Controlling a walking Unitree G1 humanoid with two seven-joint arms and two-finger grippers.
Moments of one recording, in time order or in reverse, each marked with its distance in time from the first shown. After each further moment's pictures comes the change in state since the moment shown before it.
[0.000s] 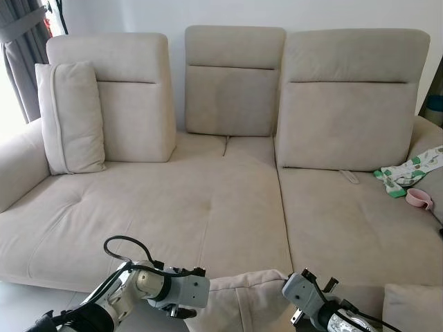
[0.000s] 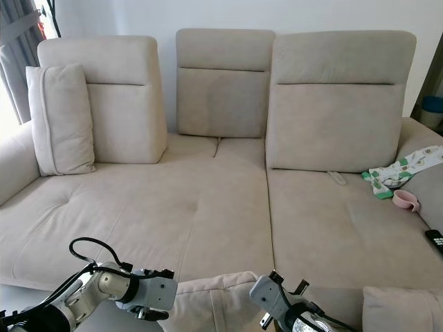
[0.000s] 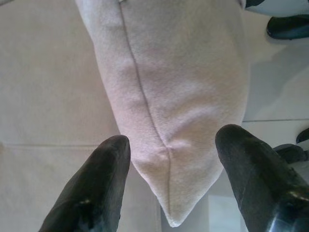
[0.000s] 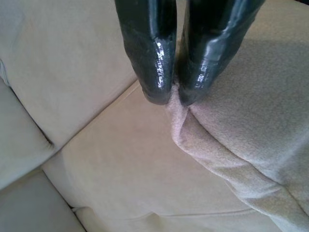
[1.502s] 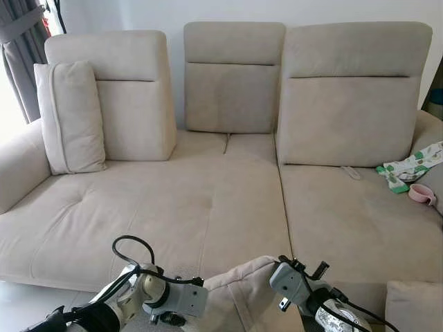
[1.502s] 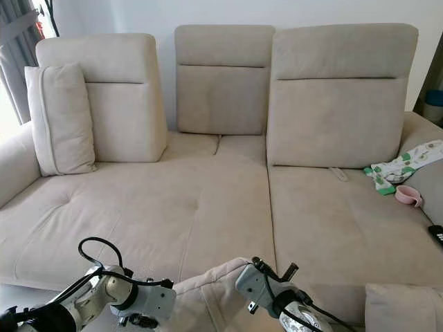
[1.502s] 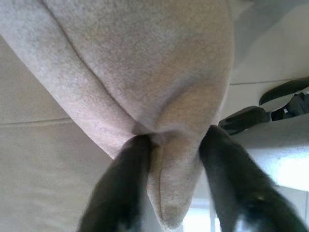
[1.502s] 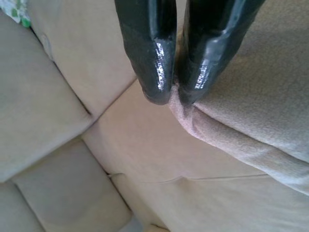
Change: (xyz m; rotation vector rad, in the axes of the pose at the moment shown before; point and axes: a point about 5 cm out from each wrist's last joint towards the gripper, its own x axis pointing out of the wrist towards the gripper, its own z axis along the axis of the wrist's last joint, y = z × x) left arm 0.011 -0.014 -0.006 -0.018 0.140 -0.153; right arm 0.004 -0.007 0.036 -0.100 -0.105 -0.146
